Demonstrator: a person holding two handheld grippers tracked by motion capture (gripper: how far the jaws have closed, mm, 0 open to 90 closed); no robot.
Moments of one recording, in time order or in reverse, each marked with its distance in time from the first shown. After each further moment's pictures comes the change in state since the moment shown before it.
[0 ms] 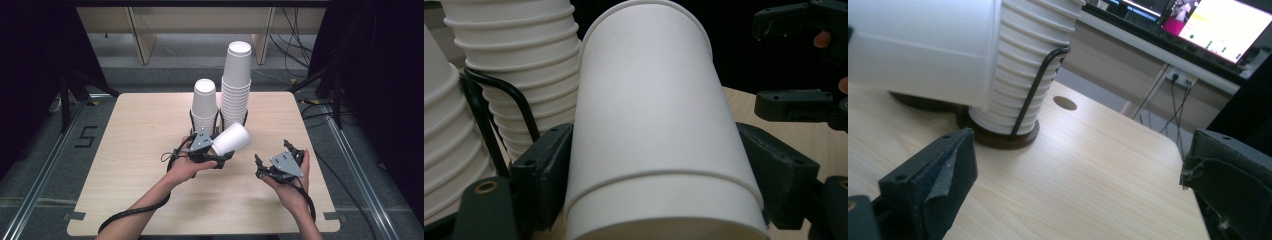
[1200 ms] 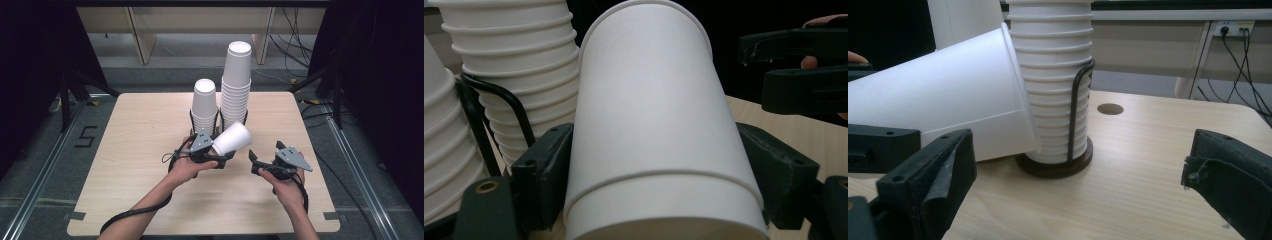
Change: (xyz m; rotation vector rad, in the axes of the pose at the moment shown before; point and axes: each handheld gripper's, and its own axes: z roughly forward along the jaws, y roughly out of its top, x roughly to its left) left arm -0.002 -0.001 0.002 -0.031 -0.007 -0.011; right arm 0.003 0.009 0.004 -0.036 0.139 0.372
